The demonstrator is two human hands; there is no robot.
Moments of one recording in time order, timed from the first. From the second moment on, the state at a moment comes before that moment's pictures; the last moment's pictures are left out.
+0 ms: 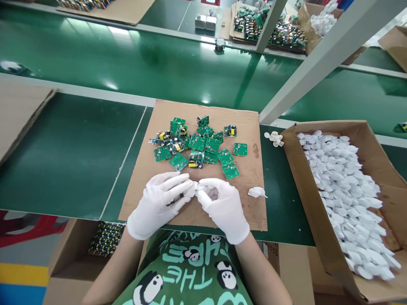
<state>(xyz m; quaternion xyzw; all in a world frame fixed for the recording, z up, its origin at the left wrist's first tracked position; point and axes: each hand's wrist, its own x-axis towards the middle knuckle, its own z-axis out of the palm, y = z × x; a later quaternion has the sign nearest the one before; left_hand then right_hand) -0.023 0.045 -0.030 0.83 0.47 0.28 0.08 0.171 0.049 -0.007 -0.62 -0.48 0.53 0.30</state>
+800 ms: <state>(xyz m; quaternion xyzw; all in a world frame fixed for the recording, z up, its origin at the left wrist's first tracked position) 0.016 0.017 0.002 0.77 0.47 0.40 0.17 0.252 0.034 0.023 -0.51 -0.43 0.64 0.38</state>
